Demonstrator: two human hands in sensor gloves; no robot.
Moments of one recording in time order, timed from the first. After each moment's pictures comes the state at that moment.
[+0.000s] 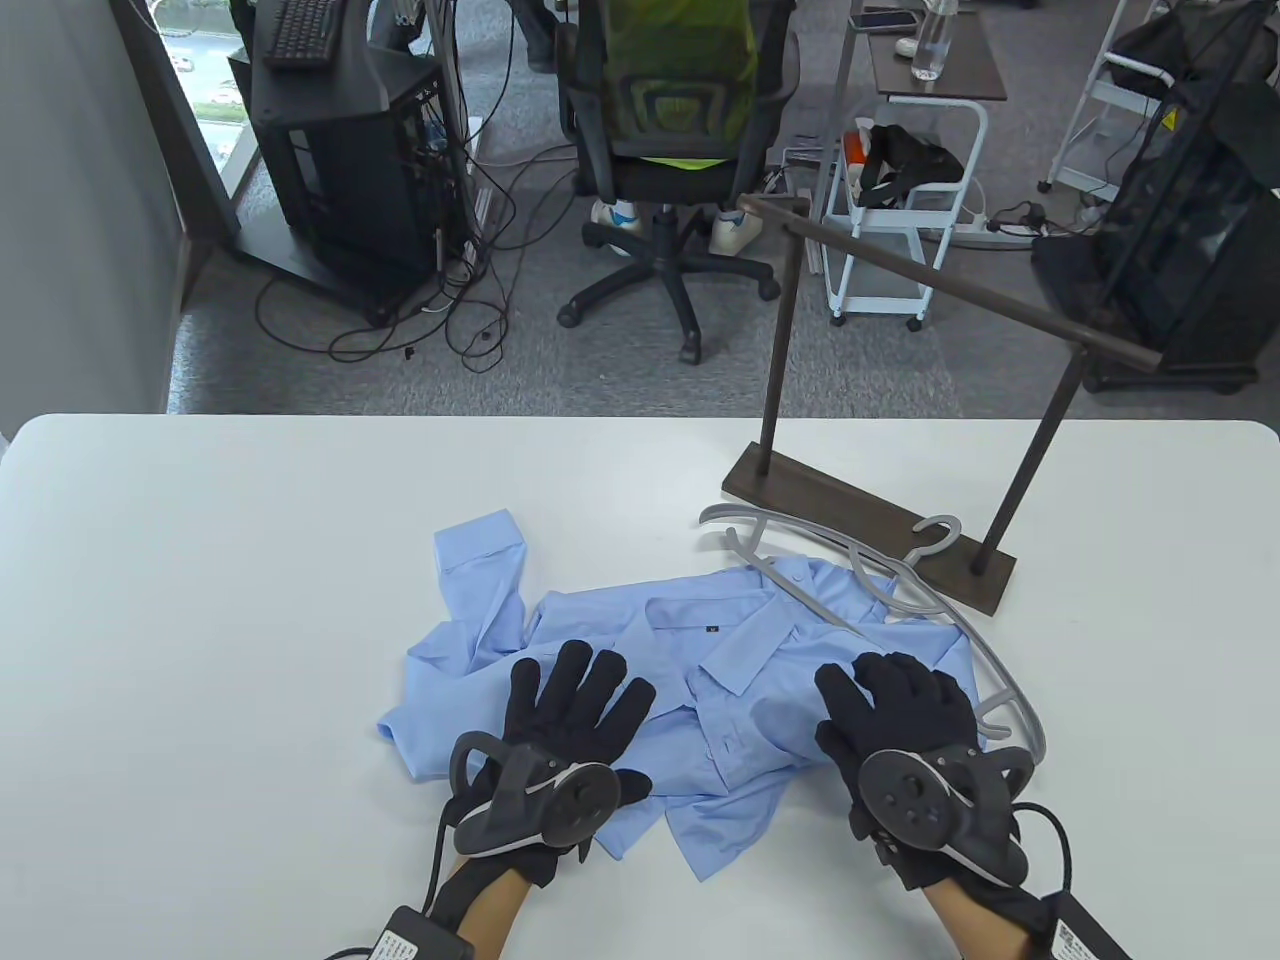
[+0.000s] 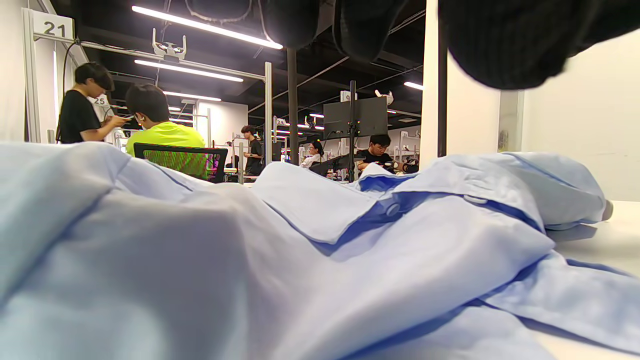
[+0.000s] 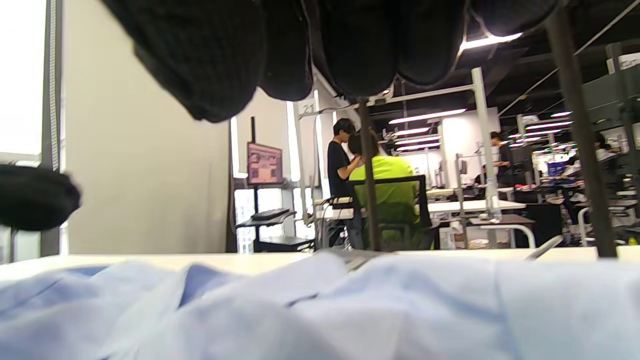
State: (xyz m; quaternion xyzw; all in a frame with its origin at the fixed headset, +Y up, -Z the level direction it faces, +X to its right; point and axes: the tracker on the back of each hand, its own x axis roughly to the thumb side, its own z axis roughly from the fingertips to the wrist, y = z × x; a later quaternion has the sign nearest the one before) left_hand -0.112 -0.729 -0.275 0.09 -0.27 0.03 0.96; right_hand 0.193 -0.662 -0.256 0.09 -0.21 0.97 0.09
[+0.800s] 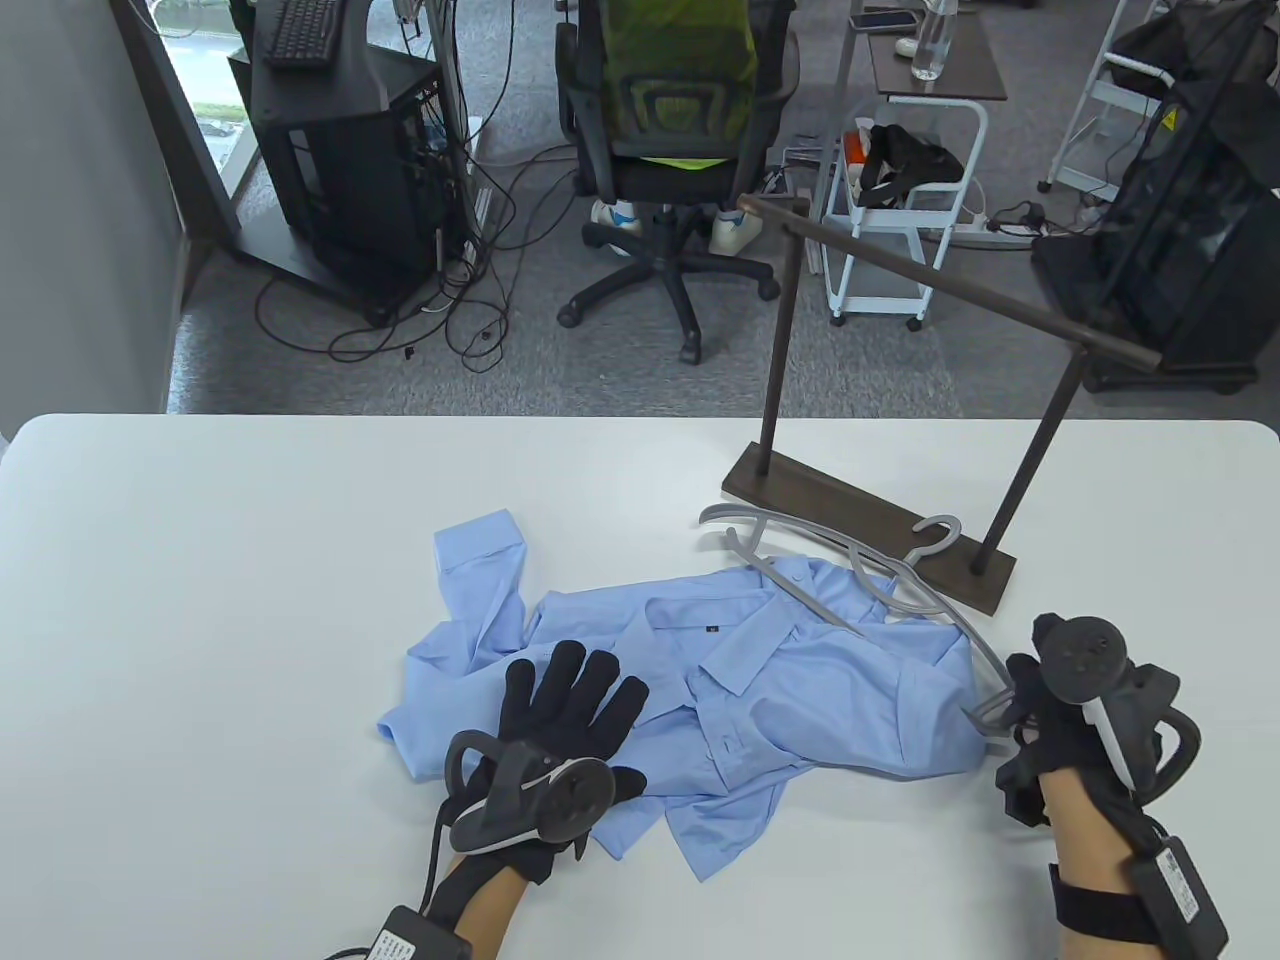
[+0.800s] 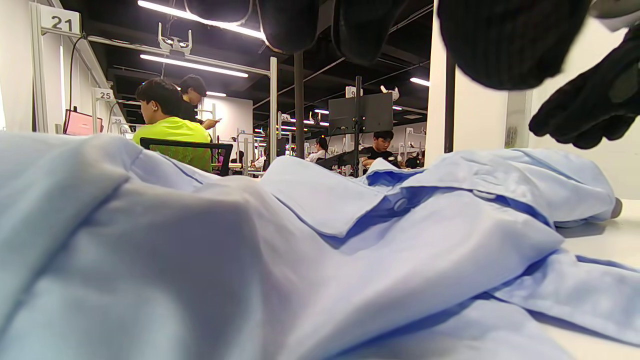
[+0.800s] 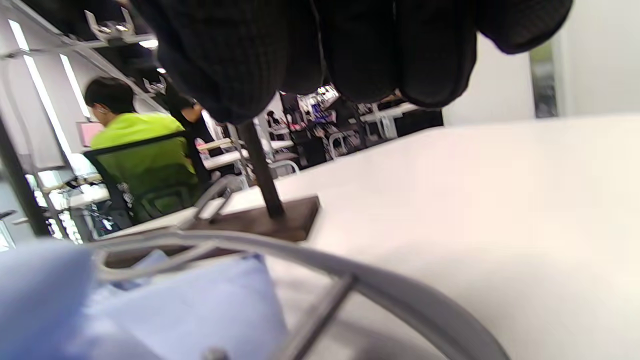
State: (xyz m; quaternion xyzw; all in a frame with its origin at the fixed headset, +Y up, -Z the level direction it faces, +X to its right) left_hand -0.116 -0.730 -0.277 0.08 -0.26 0.03 0.96; right_hand 0.346 -0.705 -0.327 -0.26 -0.08 0.96 0.12
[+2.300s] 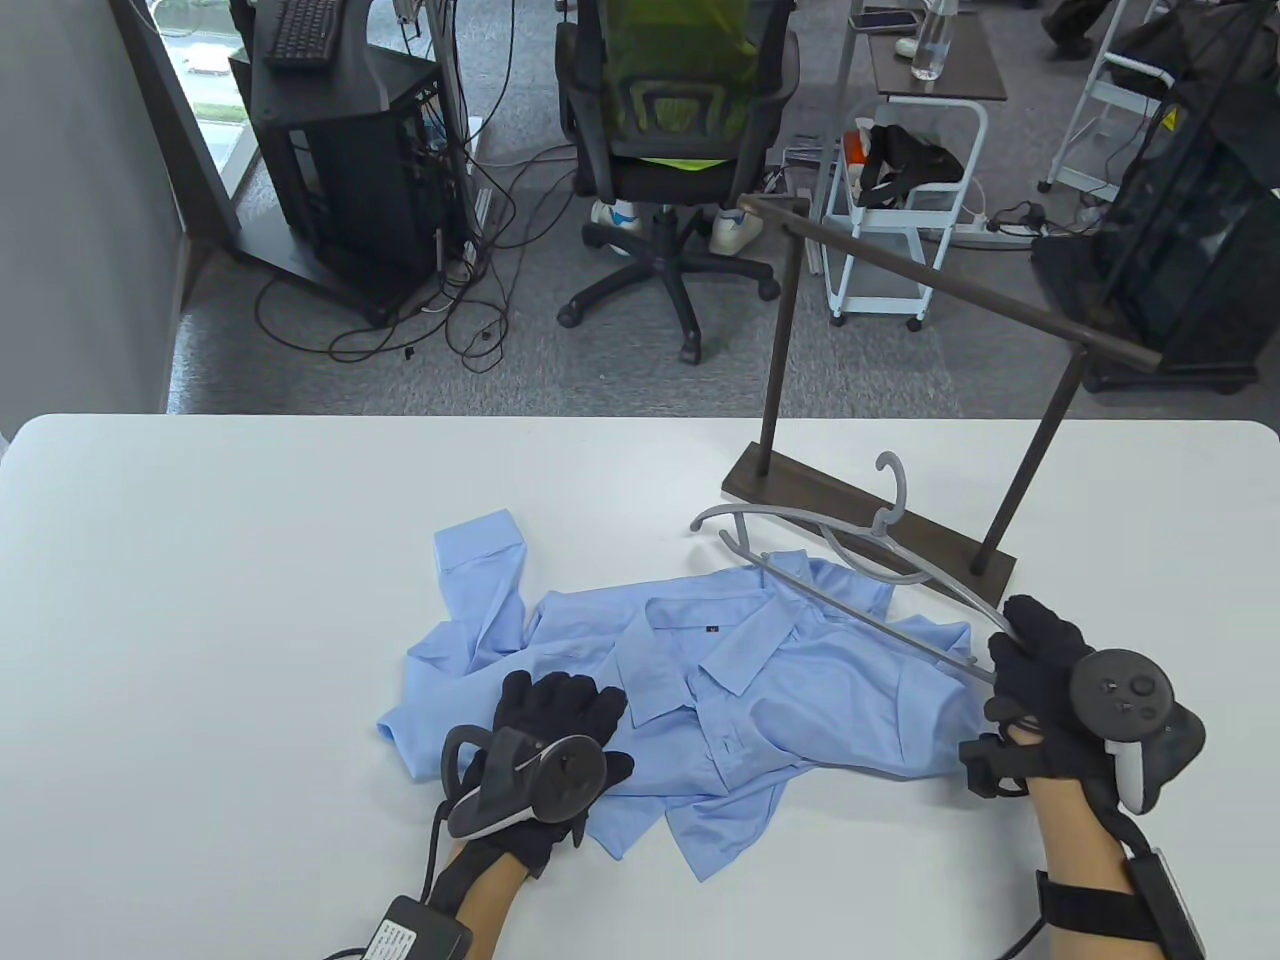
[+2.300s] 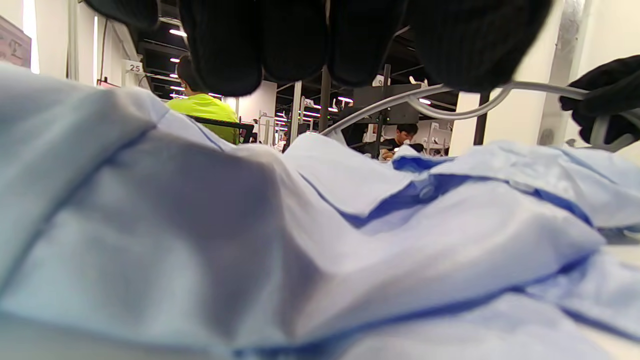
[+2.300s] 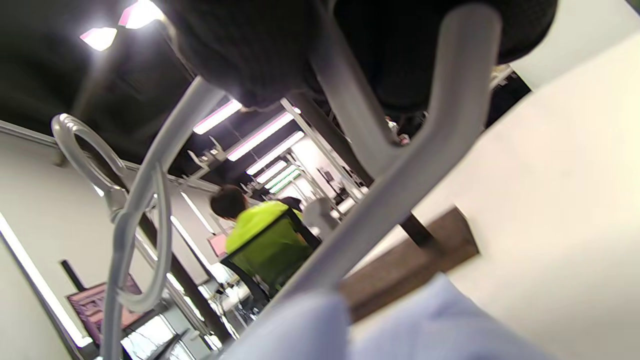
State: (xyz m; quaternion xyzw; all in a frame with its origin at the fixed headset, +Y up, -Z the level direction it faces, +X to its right) left_hand -0.123 -0.729 -0.292 0.05 -0.22 0.07 0.97; right_hand 0.341 -0.702 -0.312 -0.14 -0.23 0.91 0.33
